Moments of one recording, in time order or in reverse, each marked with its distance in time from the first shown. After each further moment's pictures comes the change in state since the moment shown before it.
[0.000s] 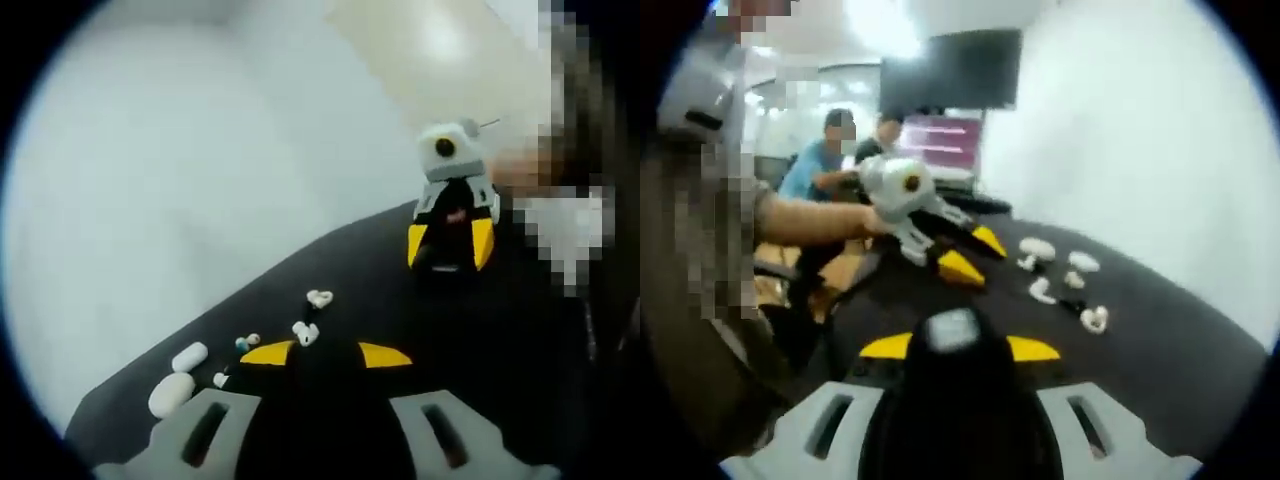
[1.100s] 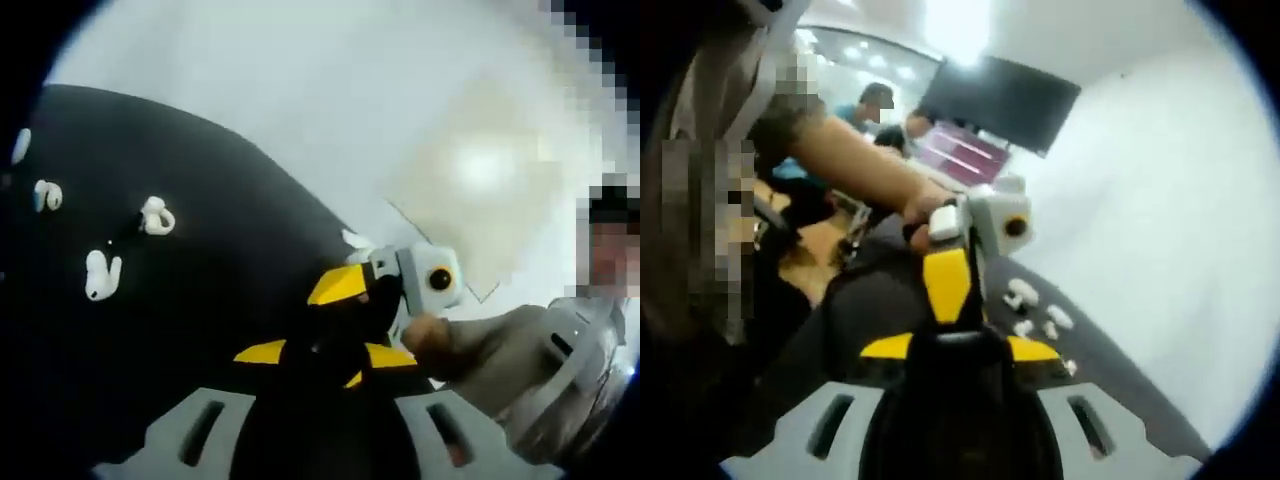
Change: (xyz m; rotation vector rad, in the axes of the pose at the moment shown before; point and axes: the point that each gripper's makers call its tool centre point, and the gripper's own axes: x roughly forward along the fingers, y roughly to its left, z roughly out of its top) left arm 0.033 -0.104 0.044 -0.944 0.251 -0.712; right arm -0.004 0.003 0.015 -0.356 -0.082 -0.084
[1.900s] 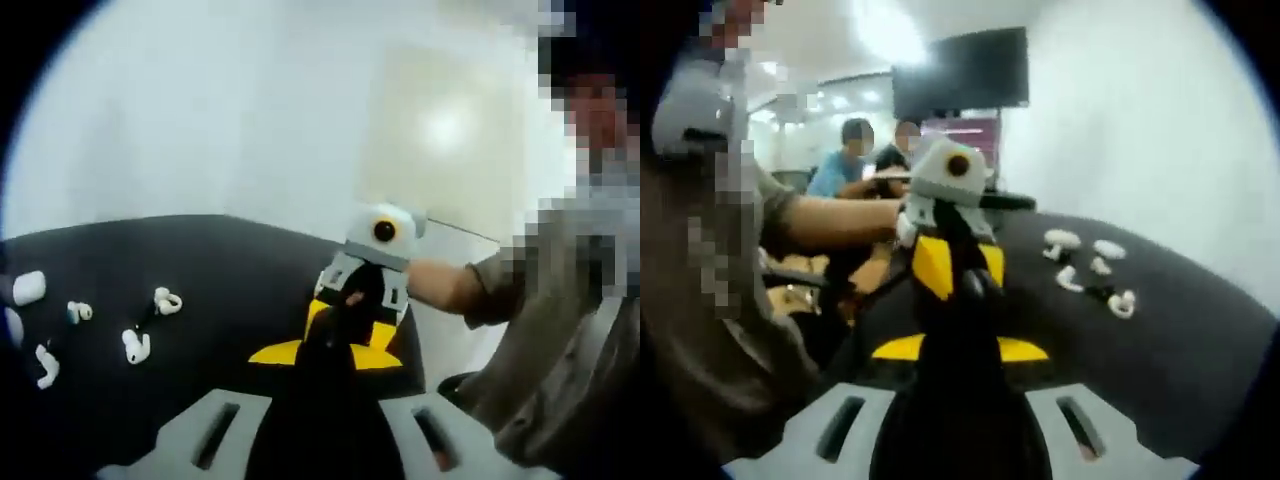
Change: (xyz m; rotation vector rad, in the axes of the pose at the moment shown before) left arm -0.016 -0.009 0.006 0.479 -0.166 0.100; right arm 0.001 0.013 -0.014 0.455 0.066 0.234
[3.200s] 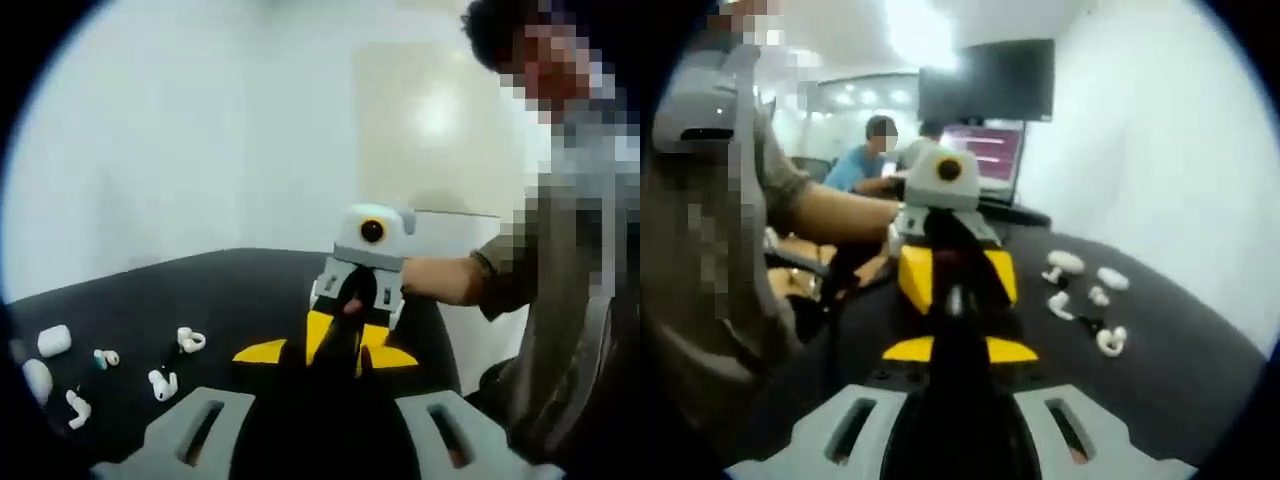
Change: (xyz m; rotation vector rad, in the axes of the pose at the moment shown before) left arm 0.002 0.024 0.014 0.180 -0.070 0.115; right arm 0.003 -0.018 0.007 -0.147 -0.051 0.049
